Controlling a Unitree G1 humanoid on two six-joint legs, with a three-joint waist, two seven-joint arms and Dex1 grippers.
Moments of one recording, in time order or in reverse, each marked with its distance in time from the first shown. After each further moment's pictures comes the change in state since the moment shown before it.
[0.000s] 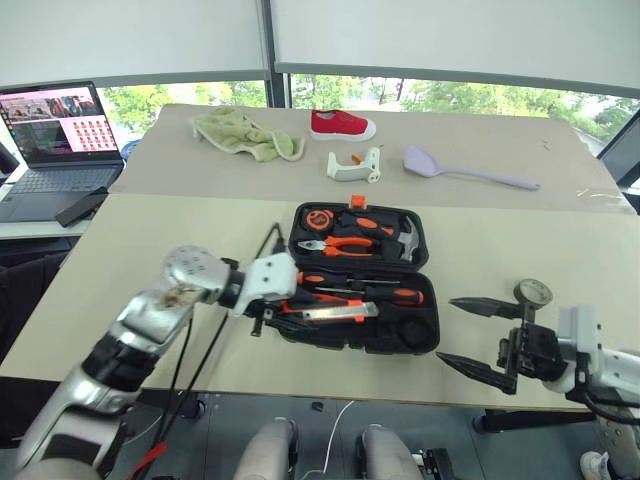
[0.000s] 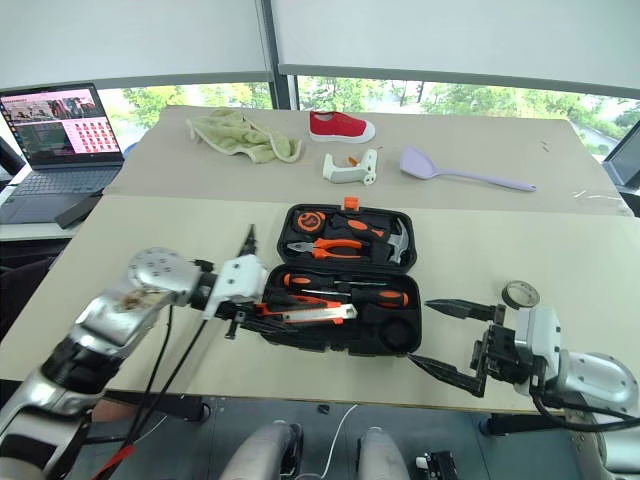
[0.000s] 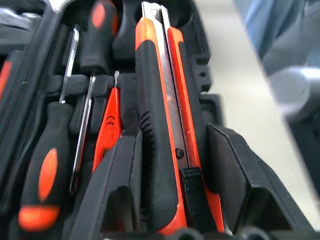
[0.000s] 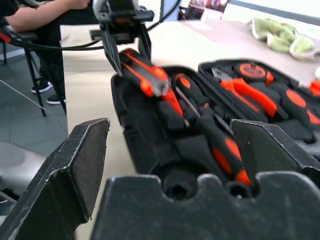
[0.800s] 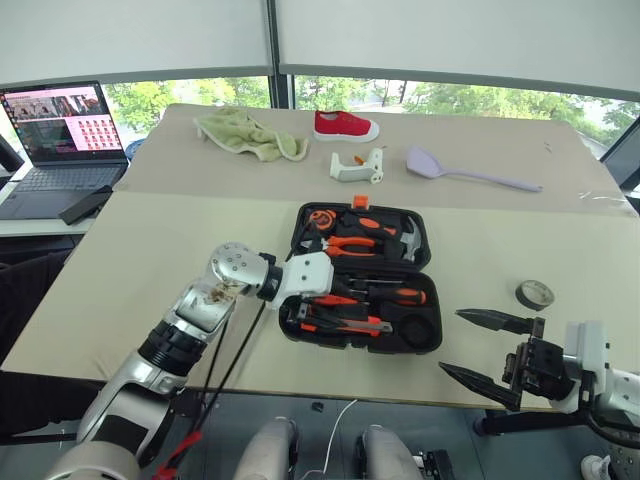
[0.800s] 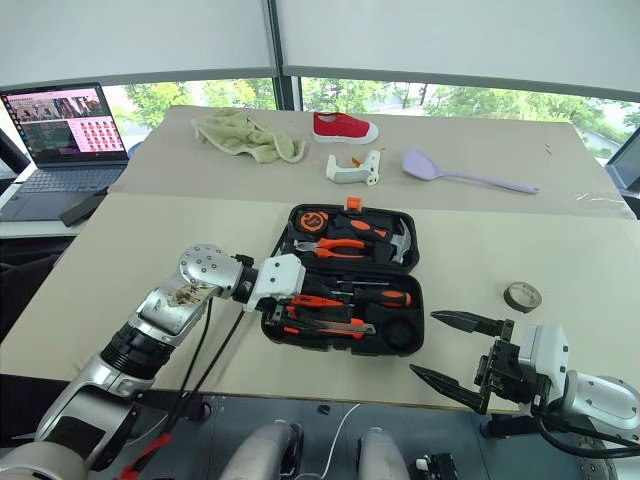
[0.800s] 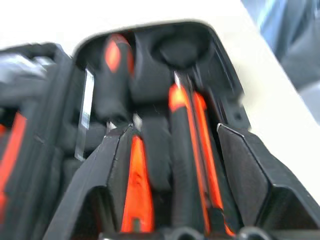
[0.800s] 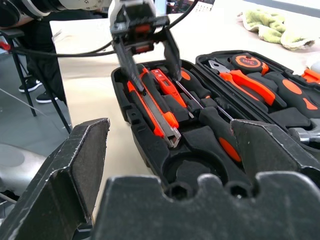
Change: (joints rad) left arm -0.035 -0.172 0.093 0.094 0.019 -0.089 0.035; right arm 0.100 0.016 -0.028 -0.067 0.000 0.000 -0.063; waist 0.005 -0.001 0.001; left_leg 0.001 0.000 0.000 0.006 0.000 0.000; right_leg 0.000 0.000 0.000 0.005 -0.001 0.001
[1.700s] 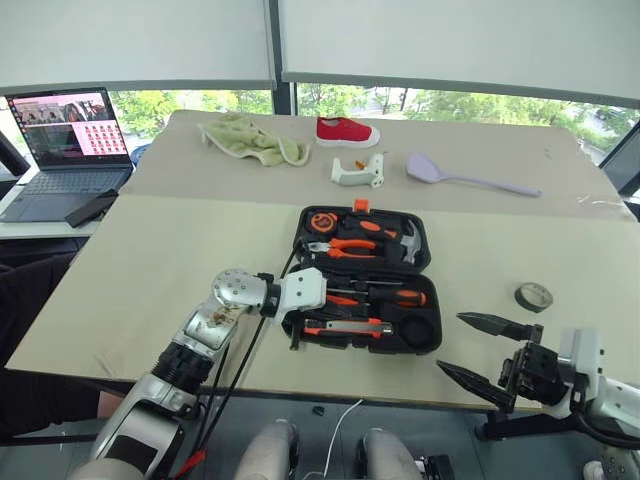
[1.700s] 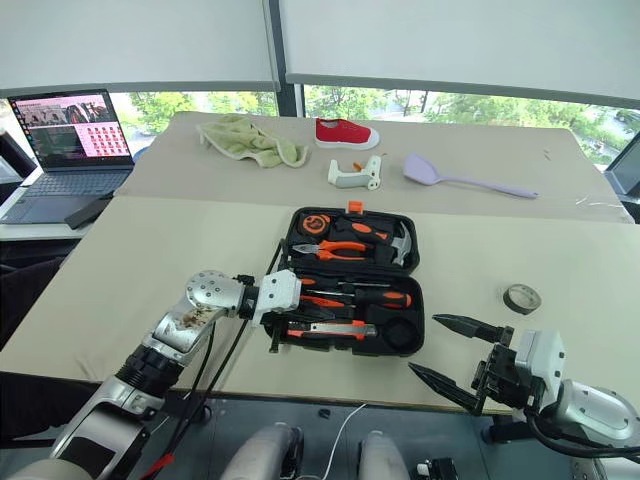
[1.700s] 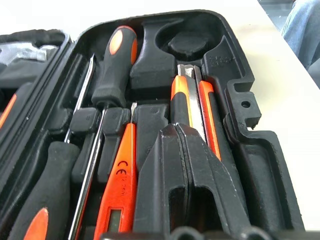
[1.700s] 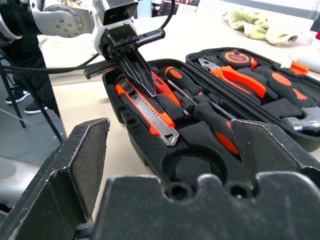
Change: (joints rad) left arm 0.105 -0.079 -0.060 0.134 0.069 -0.124 0.066; right arm 0.029 0.056 0.007 0.002 -0.022 0.000 -0.046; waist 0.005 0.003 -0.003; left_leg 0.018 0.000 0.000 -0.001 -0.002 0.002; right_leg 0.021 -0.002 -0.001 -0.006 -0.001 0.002
